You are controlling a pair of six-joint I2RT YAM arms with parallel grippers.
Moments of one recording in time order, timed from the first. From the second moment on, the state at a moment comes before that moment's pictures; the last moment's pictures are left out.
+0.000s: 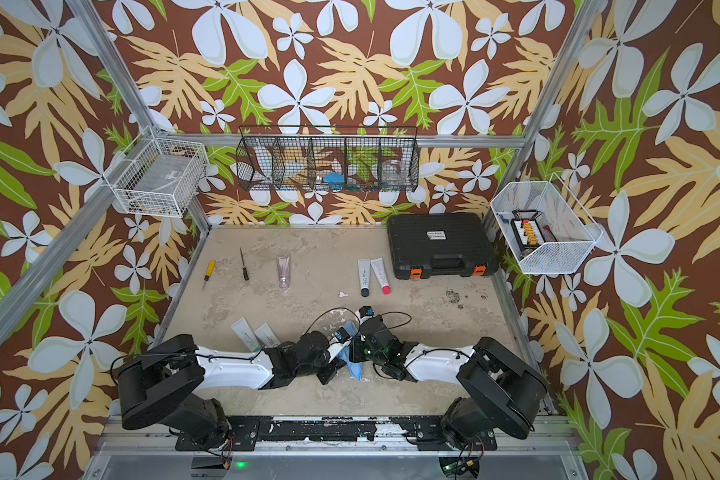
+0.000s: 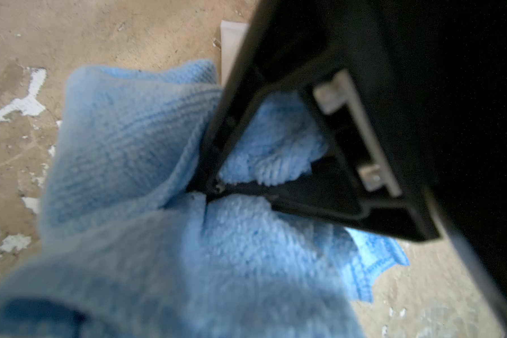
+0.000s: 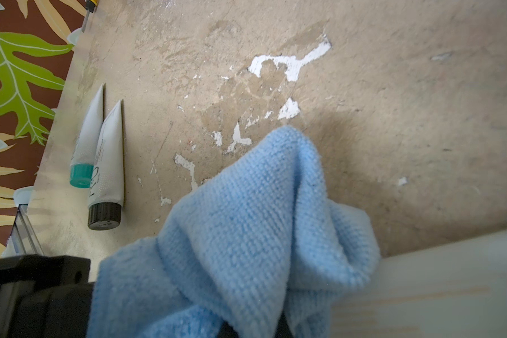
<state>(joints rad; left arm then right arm) -1.00 1.55 0.54 0.22 -0.01 -0.13 0.83 1.47 0.49 0.23 -0.08 0.71</state>
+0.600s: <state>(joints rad) -1.00 1.55 0.54 0.22 -0.02 -0.13 0.68 1.44 0.49 0.14 -0.11 0.59</state>
